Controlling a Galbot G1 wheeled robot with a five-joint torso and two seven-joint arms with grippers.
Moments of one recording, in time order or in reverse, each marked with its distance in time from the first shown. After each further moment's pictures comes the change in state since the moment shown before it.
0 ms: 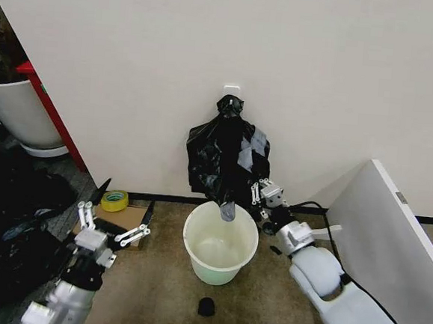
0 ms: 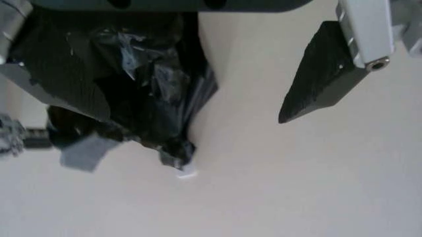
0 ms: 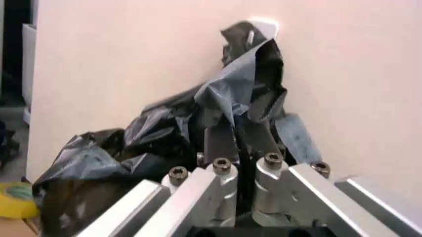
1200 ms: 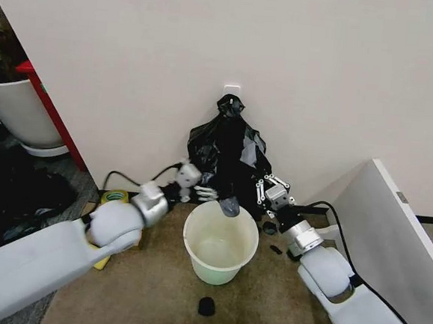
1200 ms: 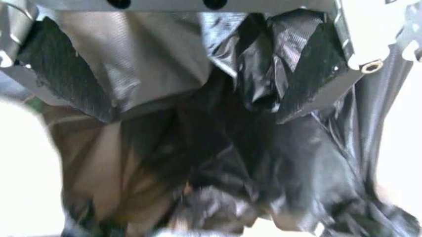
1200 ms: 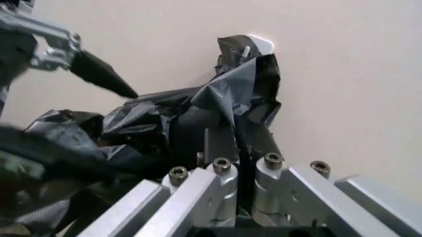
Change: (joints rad) left arm -1.290 0.255 1.070 0.316 -0.399 0.547 -0.098; right arm 0.005 -0.012 0.028 -0.047 -0.156 0.081 -0.004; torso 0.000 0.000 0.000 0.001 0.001
